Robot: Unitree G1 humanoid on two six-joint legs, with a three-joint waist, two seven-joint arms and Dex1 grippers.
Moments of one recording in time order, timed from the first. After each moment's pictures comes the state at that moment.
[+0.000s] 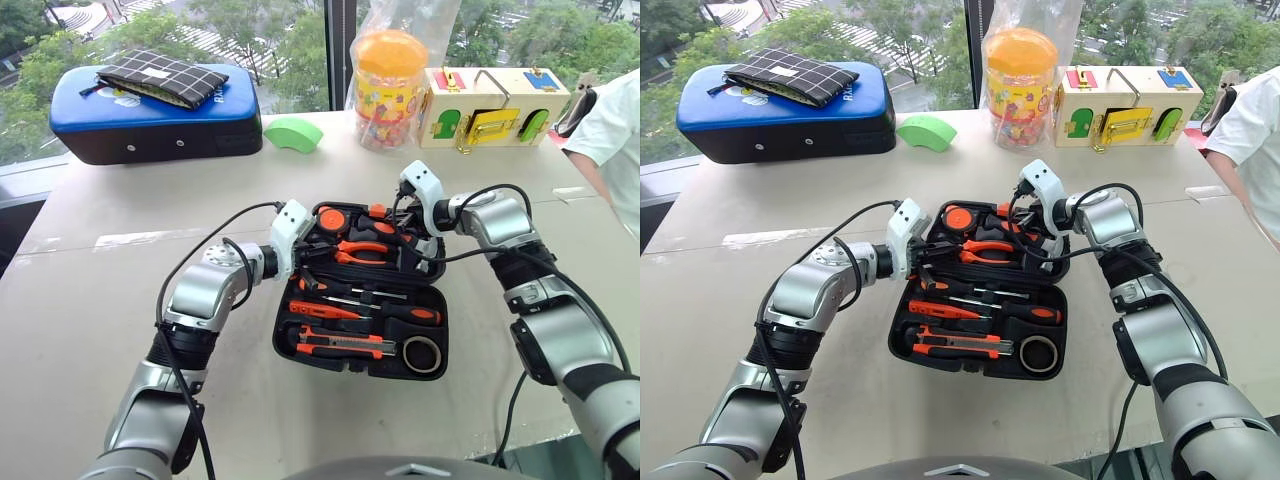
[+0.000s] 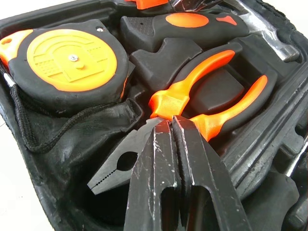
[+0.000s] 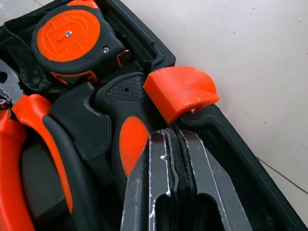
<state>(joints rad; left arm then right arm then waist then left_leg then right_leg) -0.49 0.51 -0.13 0.00 -0.33 0.76 -0.78 -0.96 -0.31 0.22 0.56 0.09 0.74 0.83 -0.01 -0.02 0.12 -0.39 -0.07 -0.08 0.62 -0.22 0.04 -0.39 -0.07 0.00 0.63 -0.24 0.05</state>
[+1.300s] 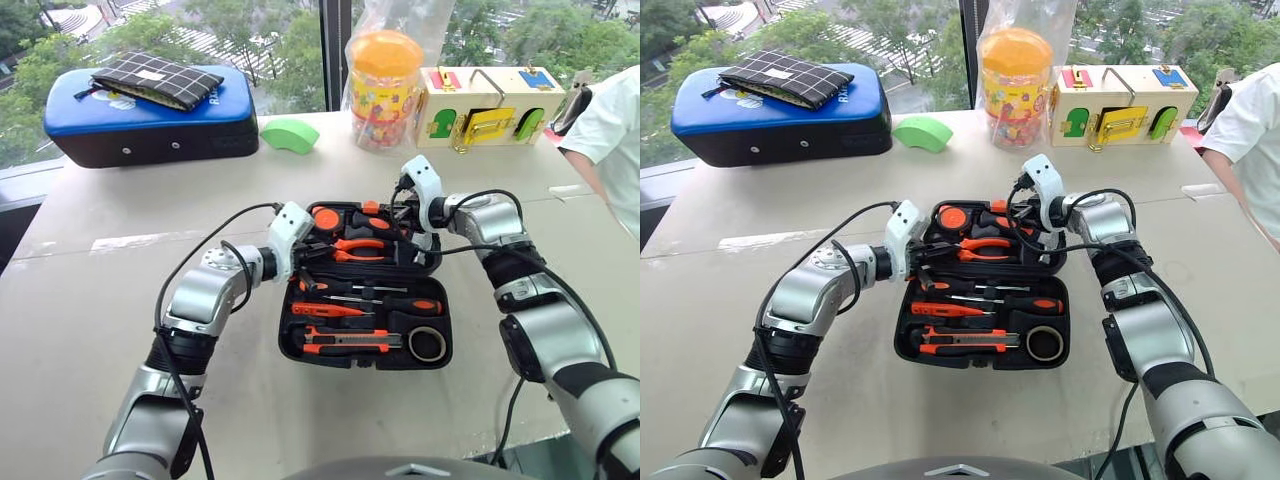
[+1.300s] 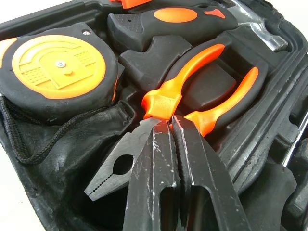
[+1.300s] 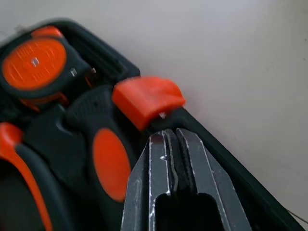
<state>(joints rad) -0.47 0.51 -0.13 -0.02 -0.32 0.74 -0.77 -0.97 -0.25 0.17 0.68 0.07 0.61 0.74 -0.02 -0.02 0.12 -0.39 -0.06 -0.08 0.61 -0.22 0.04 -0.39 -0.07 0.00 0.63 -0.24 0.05</state>
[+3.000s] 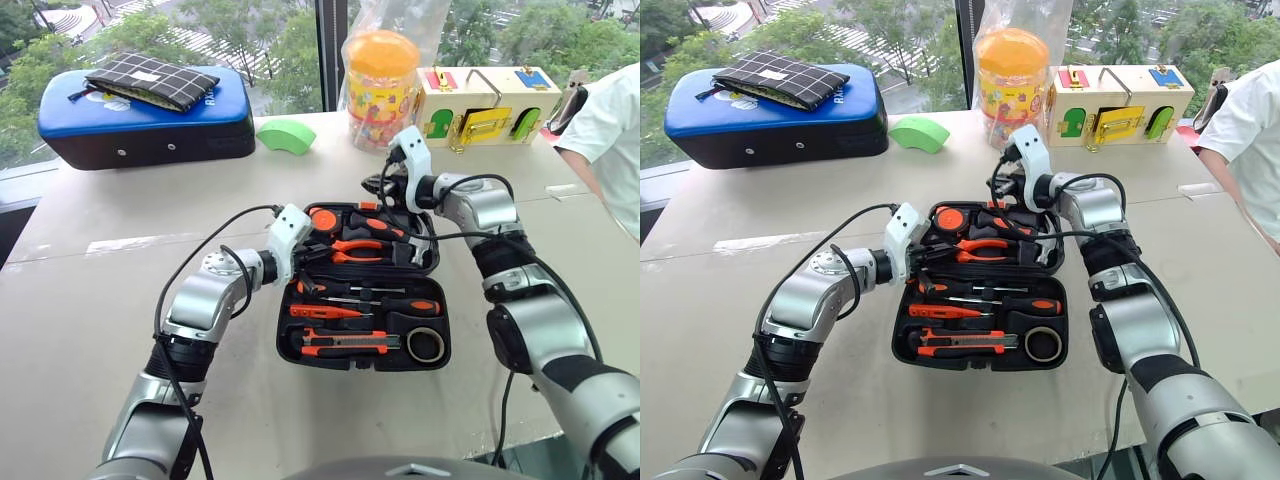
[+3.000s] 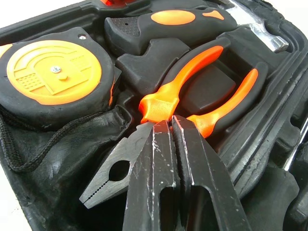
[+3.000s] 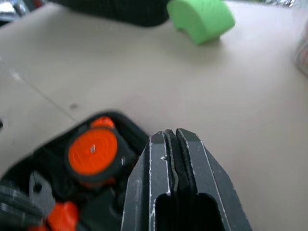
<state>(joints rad) -0.43 0.50 -0.12 -0.06 -0.31 0.73 -0.75 -1.00 -0.20 0.09 0.64 0.16 0.58 0.79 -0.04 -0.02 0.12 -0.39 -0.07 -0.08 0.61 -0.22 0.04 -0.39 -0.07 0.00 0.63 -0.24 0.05</state>
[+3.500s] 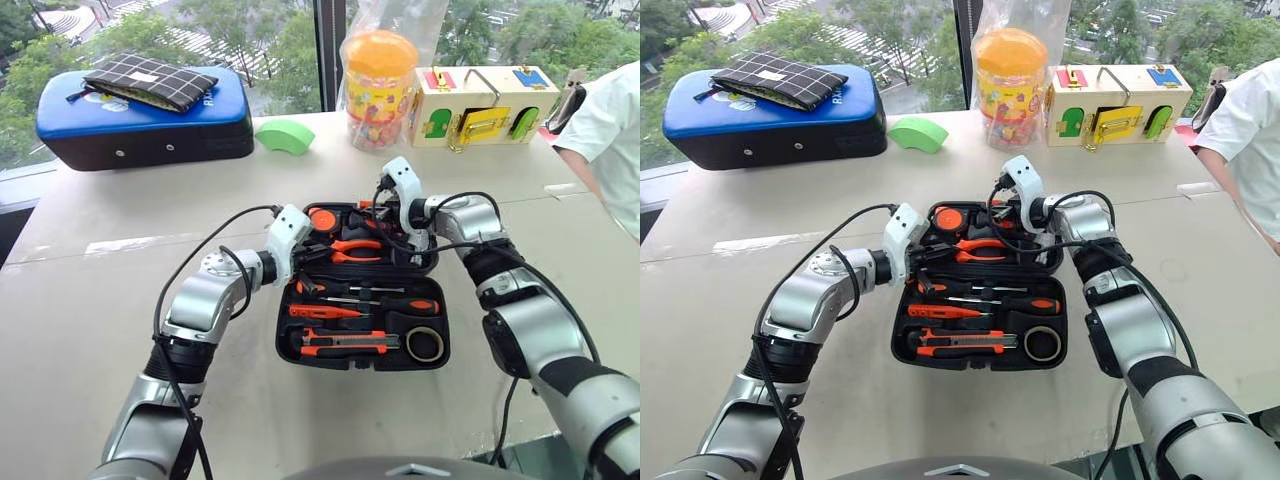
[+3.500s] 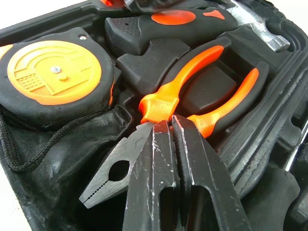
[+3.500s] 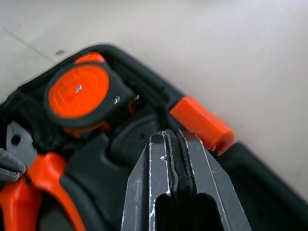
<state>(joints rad) -0.43 0.50 -0.12 -0.07 -0.31 0.73 -0.74 -1.07 -0.15 0.11 0.88 0.12 0.49 0.70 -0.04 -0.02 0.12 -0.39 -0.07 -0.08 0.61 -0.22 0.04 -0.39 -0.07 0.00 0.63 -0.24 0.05</state>
